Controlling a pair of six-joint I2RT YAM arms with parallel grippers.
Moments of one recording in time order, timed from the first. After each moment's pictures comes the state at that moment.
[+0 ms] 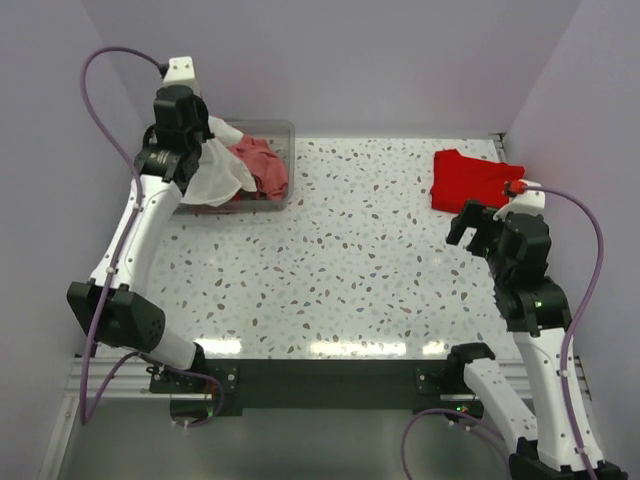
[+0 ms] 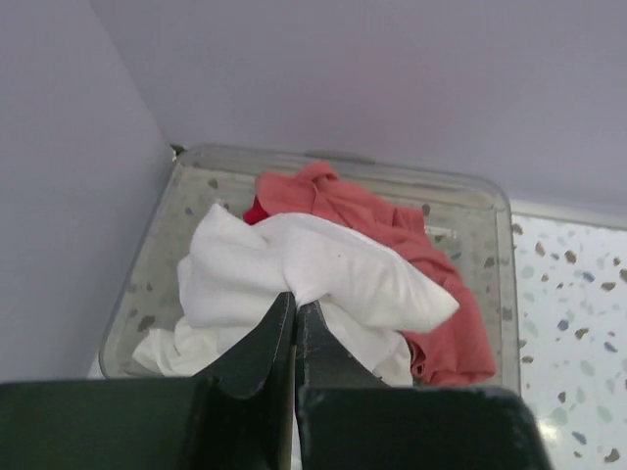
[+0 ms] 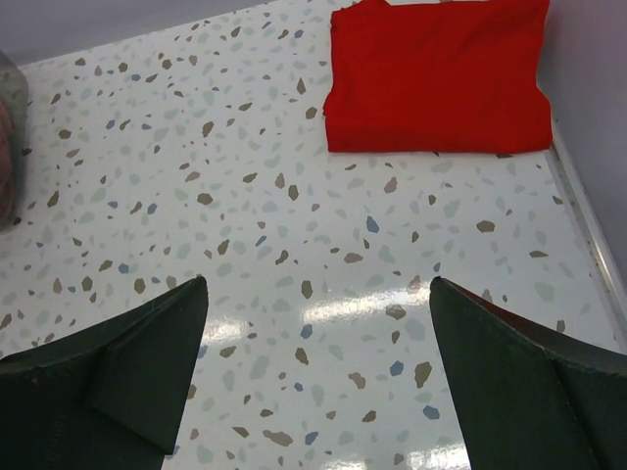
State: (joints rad) left arm -0.17 1.52 1.60 -0.39 -0.37 -0.10; right arm 0.11 0.68 0.98 -0.67 0.22 0.25
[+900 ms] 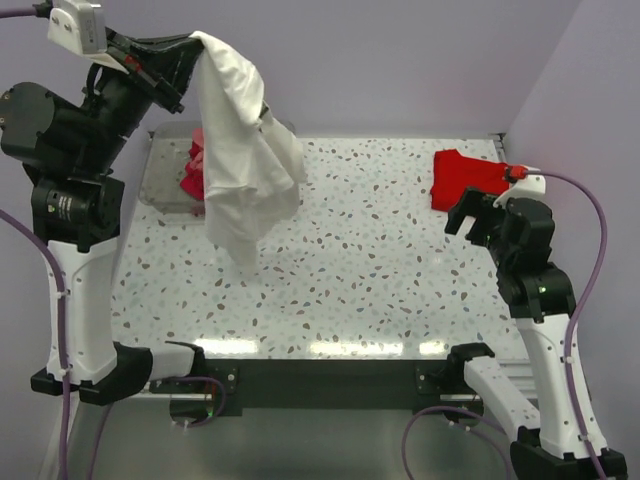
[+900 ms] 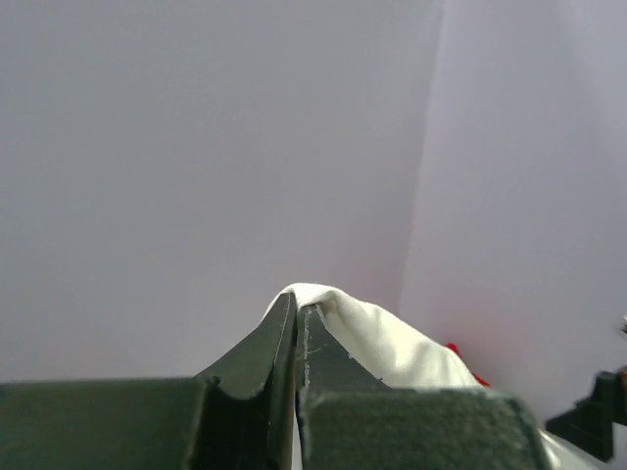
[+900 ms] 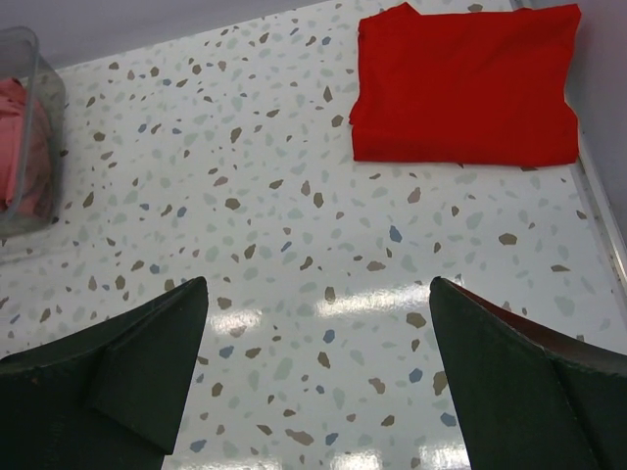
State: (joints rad) left arm -0.17 1.31 2.10 -0.33 0.37 -0.23; right arm 0.11 0.77 1.09 -0.70 0.18 0.26
